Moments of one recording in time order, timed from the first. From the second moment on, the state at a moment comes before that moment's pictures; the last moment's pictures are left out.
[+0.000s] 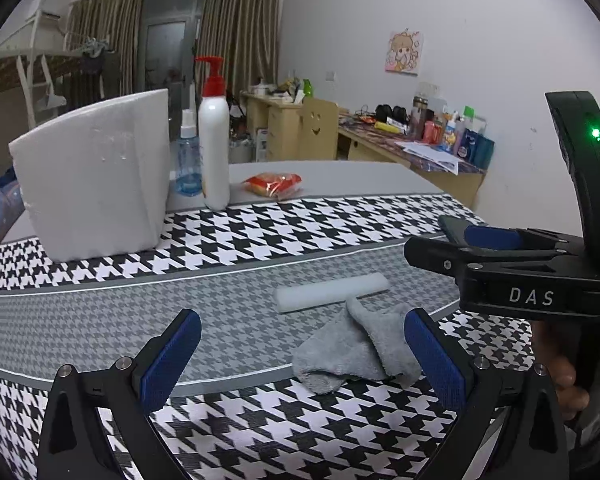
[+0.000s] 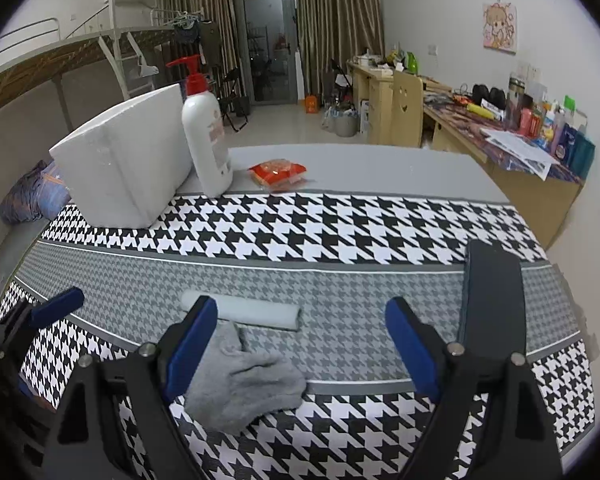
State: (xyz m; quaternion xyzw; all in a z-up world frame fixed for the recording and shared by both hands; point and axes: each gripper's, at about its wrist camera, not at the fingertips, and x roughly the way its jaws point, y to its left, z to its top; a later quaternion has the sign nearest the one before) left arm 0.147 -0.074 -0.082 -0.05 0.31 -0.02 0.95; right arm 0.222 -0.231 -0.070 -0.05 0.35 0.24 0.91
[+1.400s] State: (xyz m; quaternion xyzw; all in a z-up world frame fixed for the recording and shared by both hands) left arm 0.185 -0.096 -0.118 -0.06 0.42 -0.10 0.90; right arm 0.258 -0.220 -0.097 -0.11 0.38 0.31 0.86
